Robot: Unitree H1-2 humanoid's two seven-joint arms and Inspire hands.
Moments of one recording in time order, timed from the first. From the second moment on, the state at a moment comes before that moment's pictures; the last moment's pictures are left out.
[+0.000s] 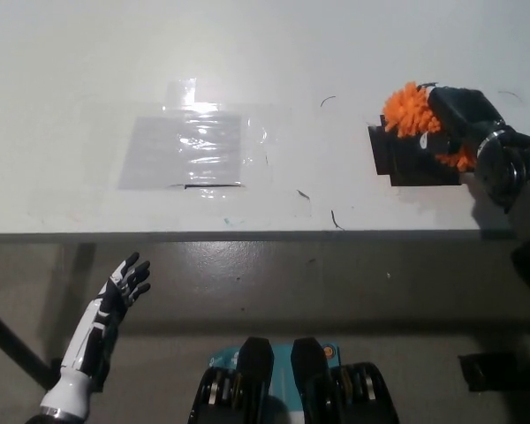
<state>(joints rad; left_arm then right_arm) -0.12 0.17 0.08 0.35 -0.13 -0.43 -0.25 -1.16 -0.30 0.58 1.39 -0.56 -0.27 -0.15</state>
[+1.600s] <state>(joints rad) -0.09 0.17 0.10 0.35 -0.13 -0.43 -0.25 -1.45 -0.20 0.00 1.16 -0.38 -0.40 -0.47</state>
